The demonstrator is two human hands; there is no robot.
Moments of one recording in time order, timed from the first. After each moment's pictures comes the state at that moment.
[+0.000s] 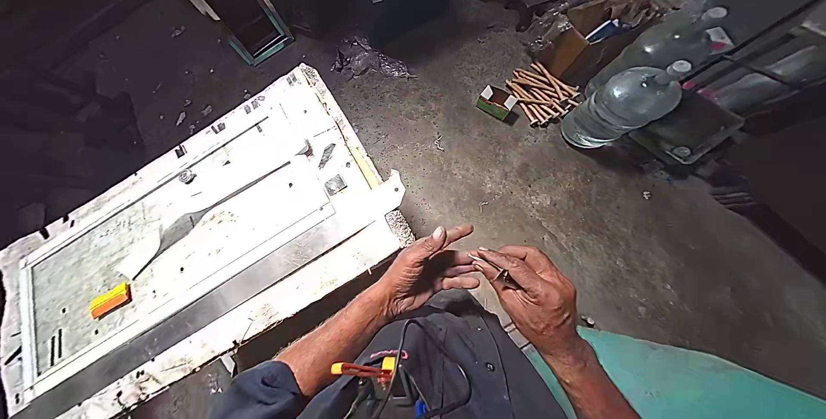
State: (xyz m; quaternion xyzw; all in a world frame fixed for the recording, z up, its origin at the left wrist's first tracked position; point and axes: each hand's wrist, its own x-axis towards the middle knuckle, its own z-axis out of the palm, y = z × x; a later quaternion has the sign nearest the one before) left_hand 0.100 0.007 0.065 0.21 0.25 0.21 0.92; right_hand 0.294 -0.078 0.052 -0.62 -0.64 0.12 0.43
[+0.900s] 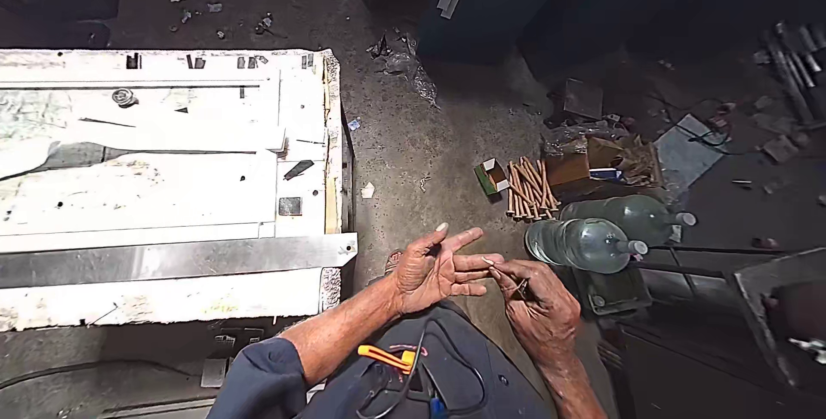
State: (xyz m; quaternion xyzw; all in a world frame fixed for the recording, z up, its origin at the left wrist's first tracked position) left_hand 0.237 0.186 0.035 0.04 0.11 0.38 0.92; right_hand 0.445 0.173 0.066 -0.51 -0.76 0.16 0.37
